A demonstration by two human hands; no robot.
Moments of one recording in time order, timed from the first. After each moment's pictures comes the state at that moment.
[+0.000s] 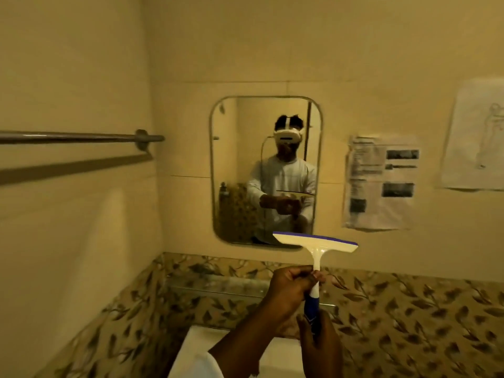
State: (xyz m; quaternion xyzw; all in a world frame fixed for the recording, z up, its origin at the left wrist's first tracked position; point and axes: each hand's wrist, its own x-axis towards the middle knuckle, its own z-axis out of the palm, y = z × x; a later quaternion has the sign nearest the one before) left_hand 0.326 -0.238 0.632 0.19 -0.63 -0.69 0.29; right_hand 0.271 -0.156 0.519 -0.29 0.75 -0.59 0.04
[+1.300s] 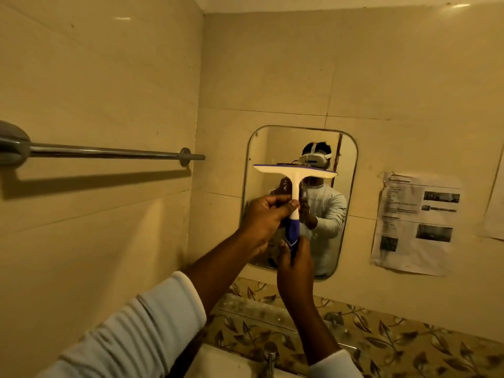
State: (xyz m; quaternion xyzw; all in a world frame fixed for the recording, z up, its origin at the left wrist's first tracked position) left_hand 0.396 -0.327 0.803 0.13 -0.60 -0.63 0.47; right_hand 0.321 -0.277 0.698 -0.45 0.56 -0.69 -0.05
